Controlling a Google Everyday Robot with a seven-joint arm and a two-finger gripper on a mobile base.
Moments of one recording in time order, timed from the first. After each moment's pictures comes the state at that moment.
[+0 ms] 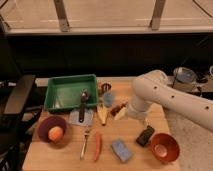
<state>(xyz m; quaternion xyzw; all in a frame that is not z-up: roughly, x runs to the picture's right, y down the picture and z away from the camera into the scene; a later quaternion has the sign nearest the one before) 0.119 0.172 0.668 -0.24 -0.30 -0.57 0.72</state>
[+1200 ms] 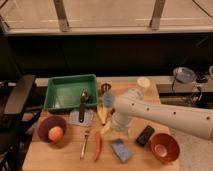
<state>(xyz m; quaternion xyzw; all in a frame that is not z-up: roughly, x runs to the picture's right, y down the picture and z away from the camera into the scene) 0.056 0.256 0.744 -0.24 -0.35 -0.59 0.69</state>
